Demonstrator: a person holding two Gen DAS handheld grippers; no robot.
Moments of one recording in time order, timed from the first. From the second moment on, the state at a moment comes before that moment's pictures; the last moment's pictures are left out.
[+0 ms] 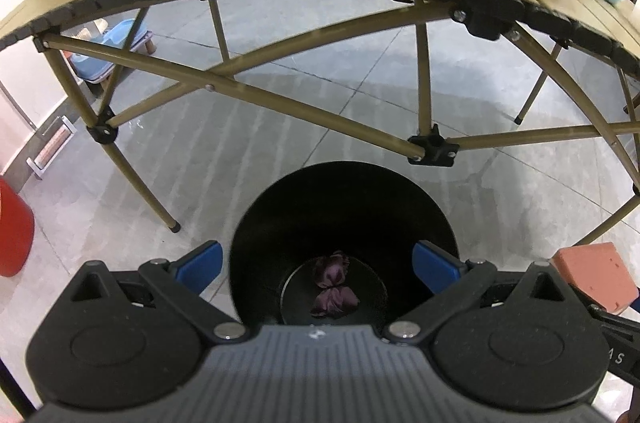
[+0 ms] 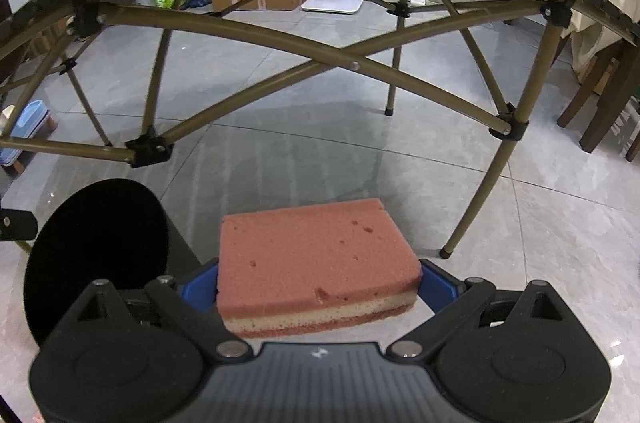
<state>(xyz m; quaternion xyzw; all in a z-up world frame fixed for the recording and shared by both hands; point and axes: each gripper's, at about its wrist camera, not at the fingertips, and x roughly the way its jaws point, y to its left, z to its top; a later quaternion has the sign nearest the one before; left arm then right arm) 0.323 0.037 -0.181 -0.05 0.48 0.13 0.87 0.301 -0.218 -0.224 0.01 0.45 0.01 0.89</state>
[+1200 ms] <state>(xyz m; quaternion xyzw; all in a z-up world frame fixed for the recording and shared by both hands) 0.269 0.135 -0.161 -0.07 0.47 0.19 0.86 0.293 -0.117 -0.202 -0.01 0.45 0.12 0.88</state>
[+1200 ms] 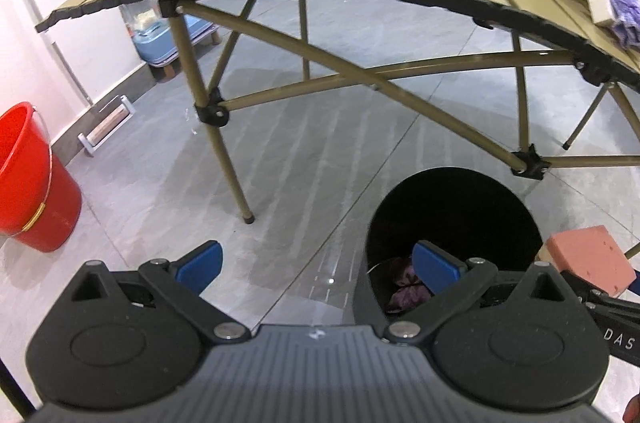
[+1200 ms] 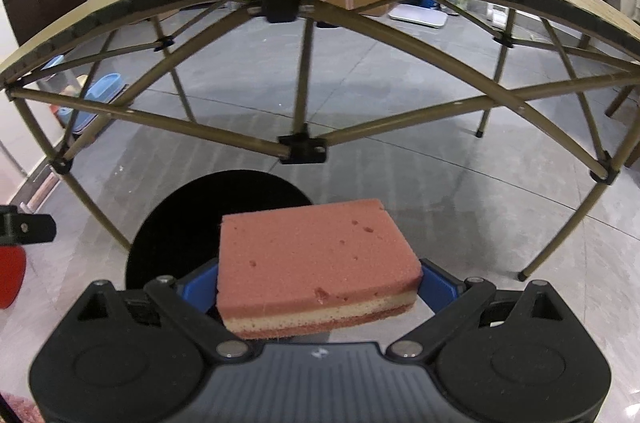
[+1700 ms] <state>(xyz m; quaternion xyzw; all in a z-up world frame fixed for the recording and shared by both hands) 0.257 0.168 -0.166 -0.08 0.47 0.23 0.85 0.299 -0.069 -0.213 -0.01 0.46 0.15 0.87</state>
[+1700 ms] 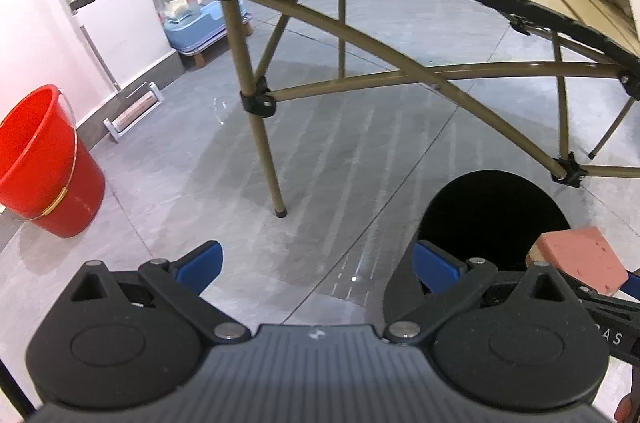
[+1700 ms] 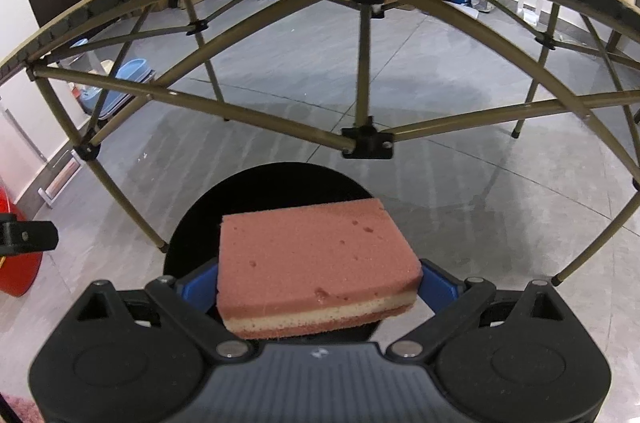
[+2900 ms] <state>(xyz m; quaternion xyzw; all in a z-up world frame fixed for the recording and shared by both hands) 0.249 0.196 -0.177 -0.10 0.49 0.23 0.84 0.317 -0.021 -0.260 -0.03 0.52 0.15 0.84</state>
